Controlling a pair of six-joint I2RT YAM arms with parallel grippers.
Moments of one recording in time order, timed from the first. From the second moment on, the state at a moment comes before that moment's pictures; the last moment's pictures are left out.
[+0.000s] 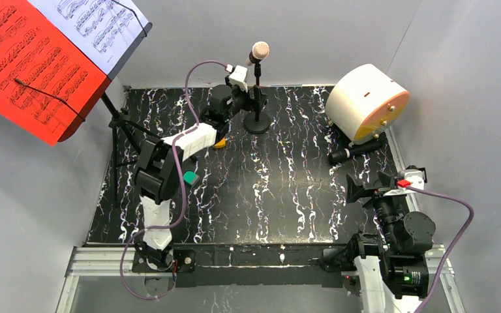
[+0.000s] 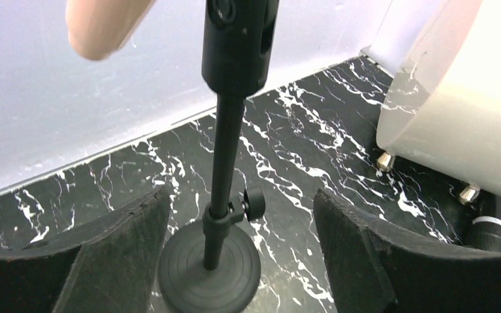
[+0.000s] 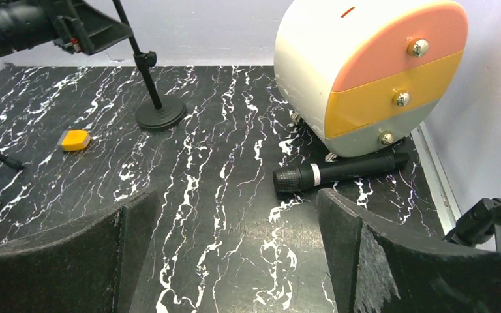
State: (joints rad) left arm -0.48 1.97 1.40 0.52 0.14 -0.12; right arm -0.01 0.02 0.66 -0.61 -0.18 0.11
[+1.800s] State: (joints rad) left arm -0.54 1.41 0.75 0.64 0.37 -0.11; right arm 0.06 0.32 0.56 -0.19 -0.77 0.21
